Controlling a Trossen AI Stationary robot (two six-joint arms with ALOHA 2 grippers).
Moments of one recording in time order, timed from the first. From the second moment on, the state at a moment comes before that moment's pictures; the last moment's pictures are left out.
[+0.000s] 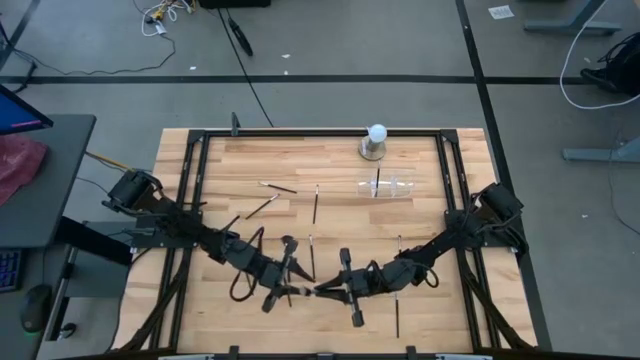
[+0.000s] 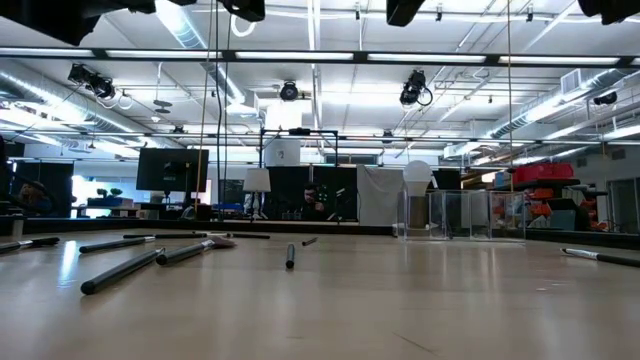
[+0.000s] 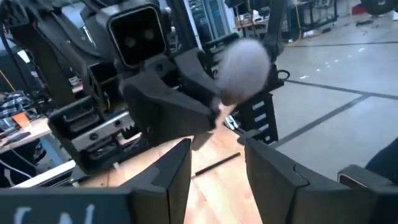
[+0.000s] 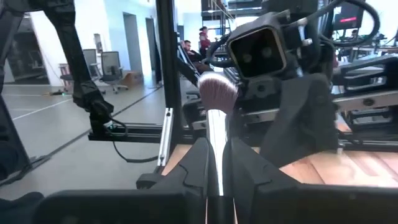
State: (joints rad) left arm -0.49 1.62 0.65 0.99 -0.12 0.29; right arm 0.57 1.84 0.91 0.98 0.37 0.03
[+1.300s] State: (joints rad) left arm -0.49 1.62 0.68 1.07 -0.07 0.33; right arm 0.54 1.84 0.91 0.97 0.35 0.06
